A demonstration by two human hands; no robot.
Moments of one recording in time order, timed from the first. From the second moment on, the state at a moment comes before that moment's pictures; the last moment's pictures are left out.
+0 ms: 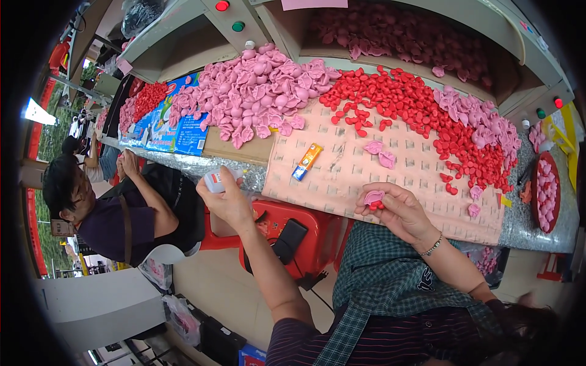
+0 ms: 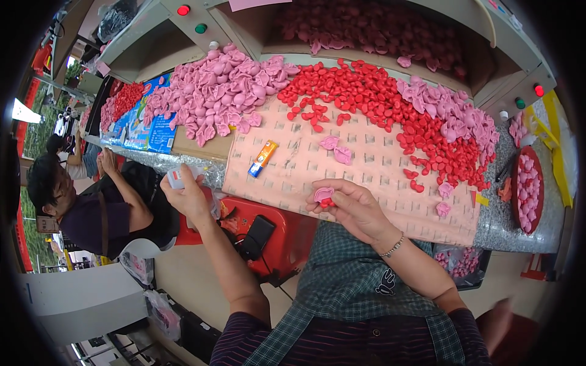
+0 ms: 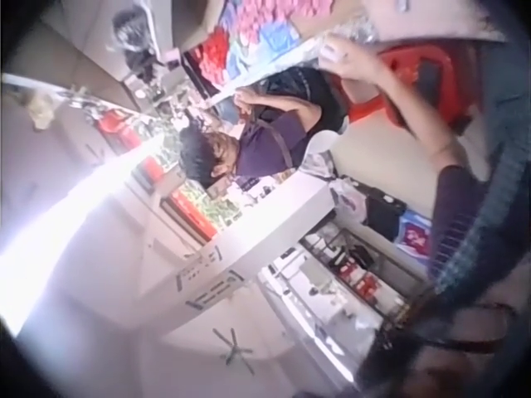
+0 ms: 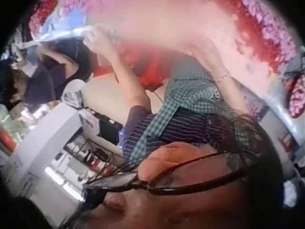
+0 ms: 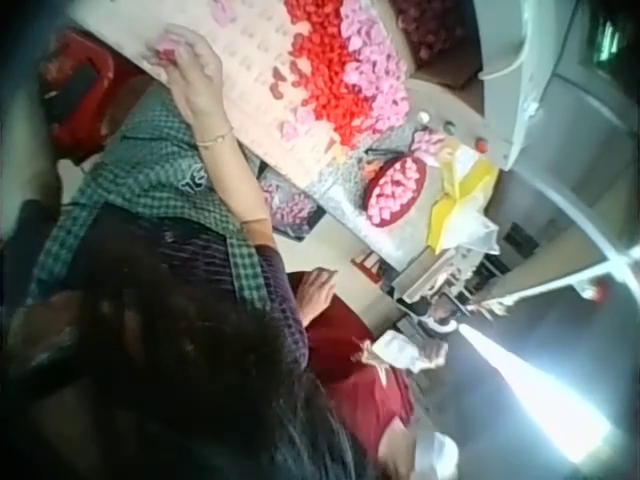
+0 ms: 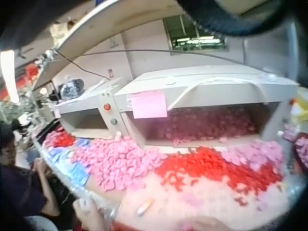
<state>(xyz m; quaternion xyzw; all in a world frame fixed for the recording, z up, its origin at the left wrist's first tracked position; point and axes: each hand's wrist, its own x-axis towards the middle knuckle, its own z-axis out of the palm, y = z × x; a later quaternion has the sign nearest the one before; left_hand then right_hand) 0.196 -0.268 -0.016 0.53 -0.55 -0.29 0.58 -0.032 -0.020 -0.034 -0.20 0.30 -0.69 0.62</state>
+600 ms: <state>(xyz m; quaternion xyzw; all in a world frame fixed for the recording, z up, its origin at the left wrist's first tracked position) 0.186 -0.267 -0.023 0.51 -0.53 -0.35 0.58 -0.032 -0.020 -0.034 -0.20 0.30 -0.70 0.62</state>
